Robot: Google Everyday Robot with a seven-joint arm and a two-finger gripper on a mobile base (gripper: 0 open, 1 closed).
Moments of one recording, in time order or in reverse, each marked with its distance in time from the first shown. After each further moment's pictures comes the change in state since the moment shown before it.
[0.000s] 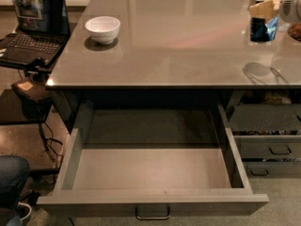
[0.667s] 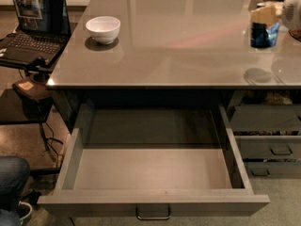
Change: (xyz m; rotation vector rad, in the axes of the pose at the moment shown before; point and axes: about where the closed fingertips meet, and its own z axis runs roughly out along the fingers) arm 0.012 0.006 -0.025 0.001 0.010 0.024
